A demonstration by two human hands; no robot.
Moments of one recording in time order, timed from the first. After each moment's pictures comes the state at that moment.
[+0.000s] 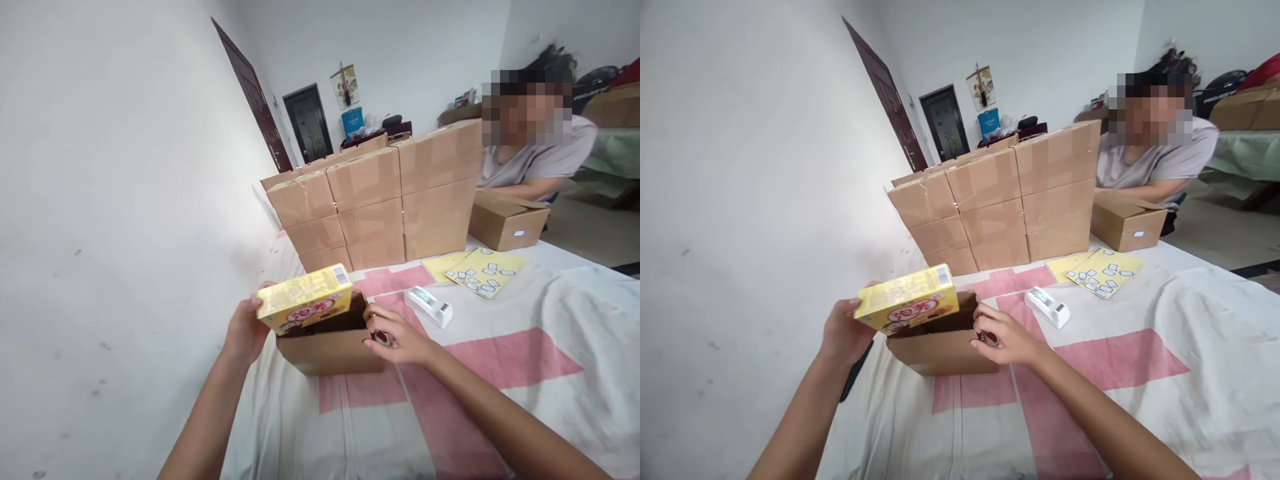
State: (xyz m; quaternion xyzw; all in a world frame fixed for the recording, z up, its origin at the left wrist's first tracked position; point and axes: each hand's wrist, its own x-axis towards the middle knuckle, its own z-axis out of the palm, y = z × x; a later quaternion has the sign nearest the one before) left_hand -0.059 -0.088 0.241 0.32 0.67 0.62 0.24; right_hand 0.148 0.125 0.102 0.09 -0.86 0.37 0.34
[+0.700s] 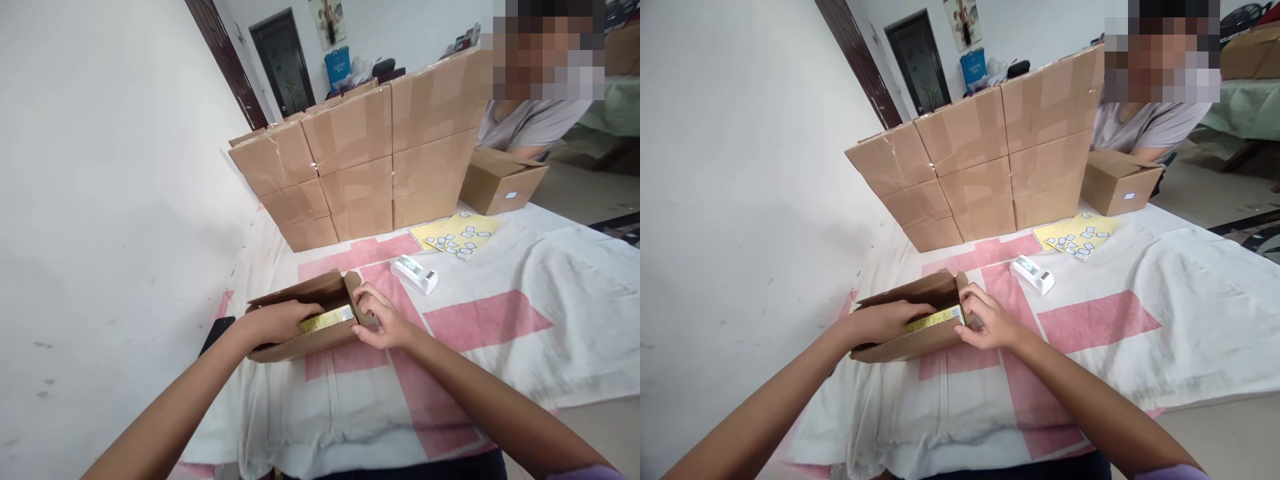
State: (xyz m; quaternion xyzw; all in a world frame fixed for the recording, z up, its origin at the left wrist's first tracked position) left_hand -0.056 -0.043 0.194 0.51 0.76 0.21 0.33; right_hand 0.148 0.111 0.074 0.08 -0.81 0.36 0.45
